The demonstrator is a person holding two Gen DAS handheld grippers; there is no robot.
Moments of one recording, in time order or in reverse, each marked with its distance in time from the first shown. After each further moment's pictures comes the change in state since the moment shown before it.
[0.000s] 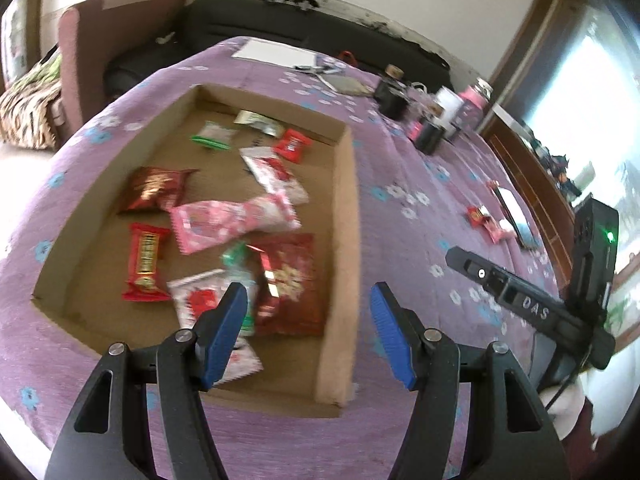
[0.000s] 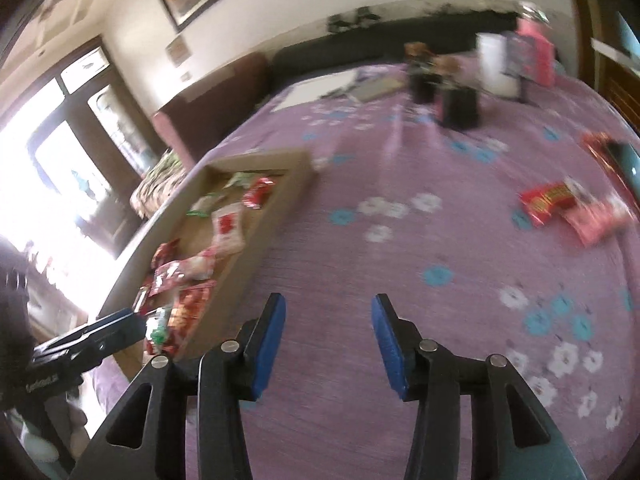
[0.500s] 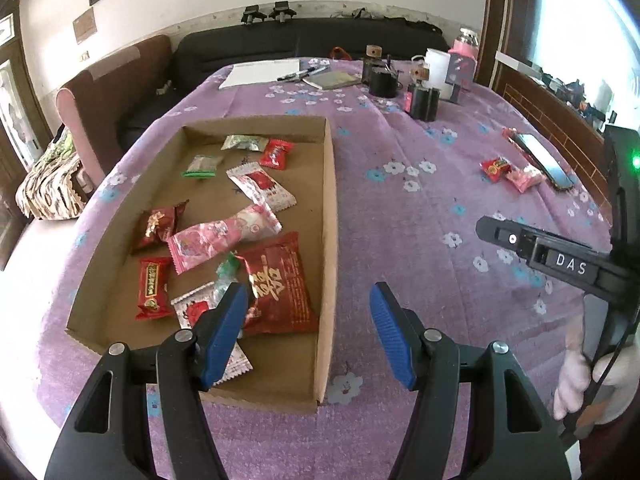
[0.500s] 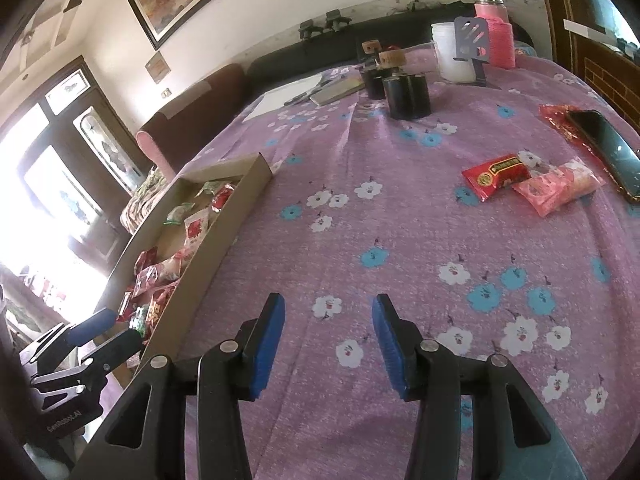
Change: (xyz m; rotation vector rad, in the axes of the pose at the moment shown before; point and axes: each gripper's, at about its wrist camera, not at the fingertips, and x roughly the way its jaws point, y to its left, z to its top) left arm 0.004 -0.050 -0.014 0.227 -0.030 0.216; right arm -0.016 -0.033 -0.013 0.065 -0.020 -0.029
